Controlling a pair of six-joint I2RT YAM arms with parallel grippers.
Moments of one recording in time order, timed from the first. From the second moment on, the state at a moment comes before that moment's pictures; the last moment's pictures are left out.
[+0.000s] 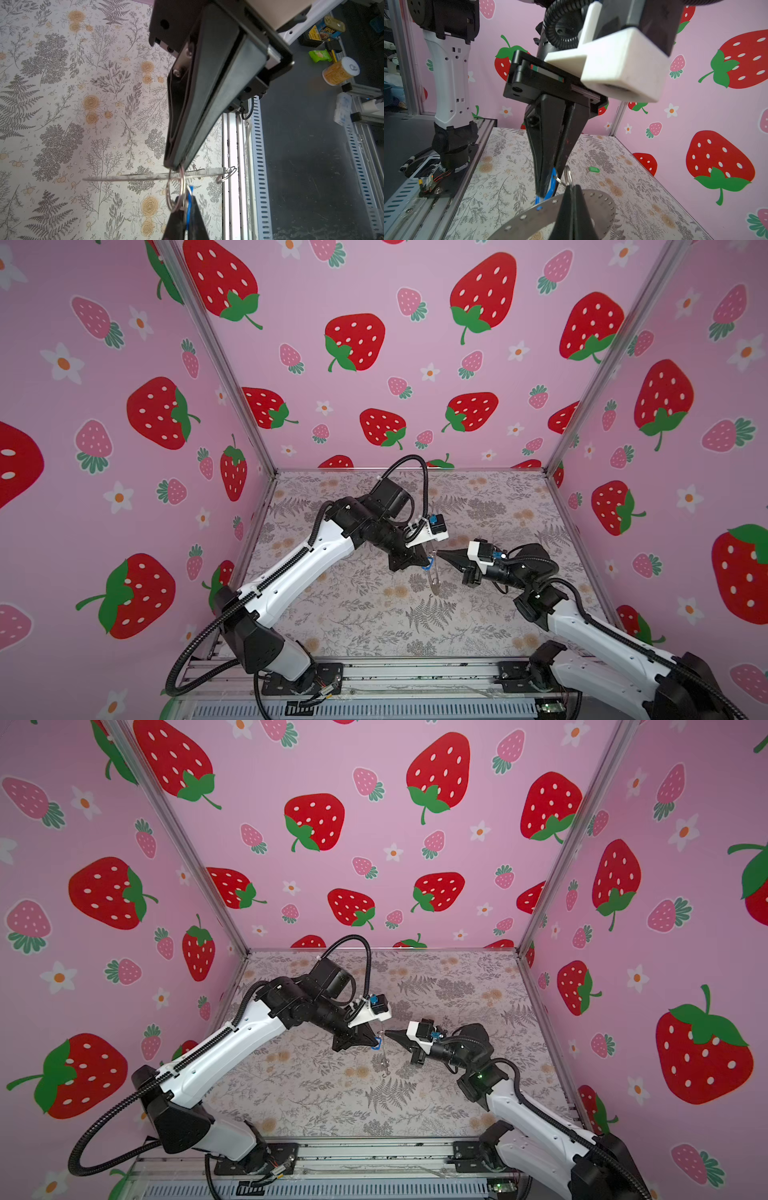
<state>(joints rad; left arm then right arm) -0.74 1.52 1.61 -1.13 0.59 0.56 0.69 0.96 0.47 0.62 -0.71 -0.20</state>
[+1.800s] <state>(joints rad) -0.80 1.80 1.83 -1.08 0.39 0.40 0.62 0.63 0.32 0.38 0.07 -0.16</state>
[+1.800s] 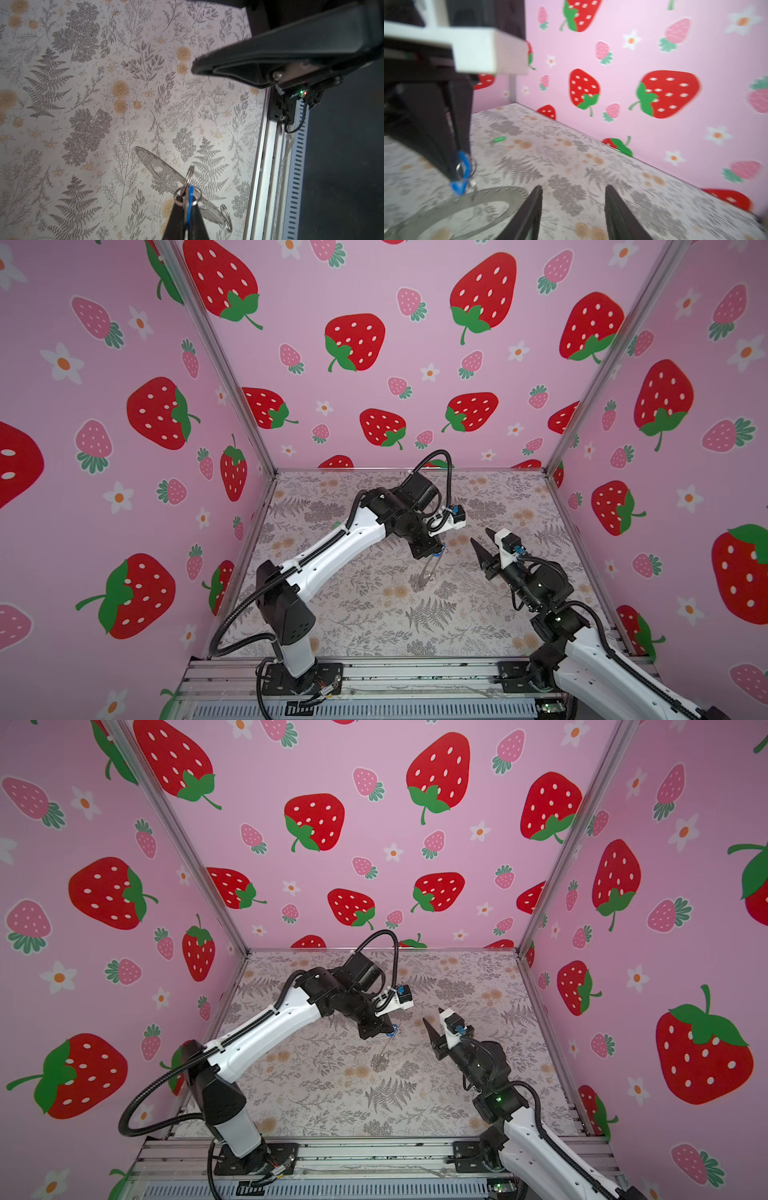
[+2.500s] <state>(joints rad) -0.64 2.17 1.91 -0.90 0.51 0.37 0.61 0.58 0.40 0.05 0.30 -0.15</state>
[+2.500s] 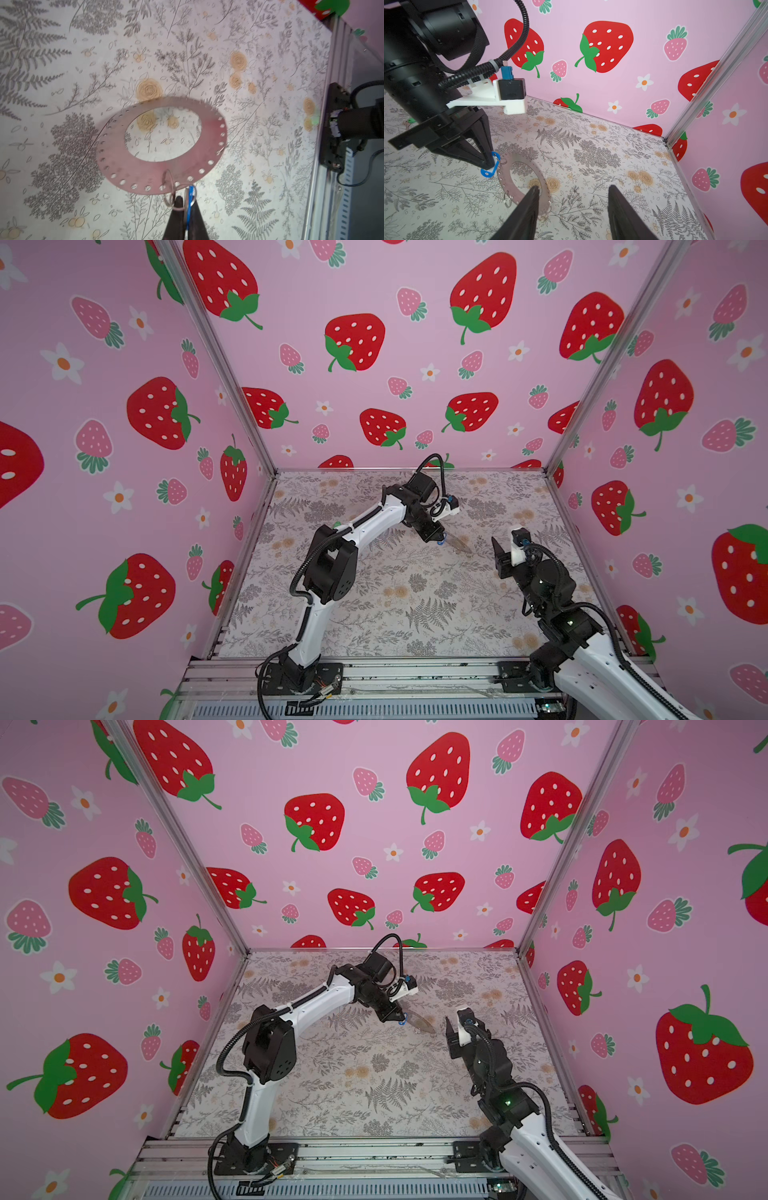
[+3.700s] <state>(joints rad) -0.56 2.07 1.53 -1.09 0.24 0.47 0.61 0.57 0.32 0.05 0.17 -0.17</state>
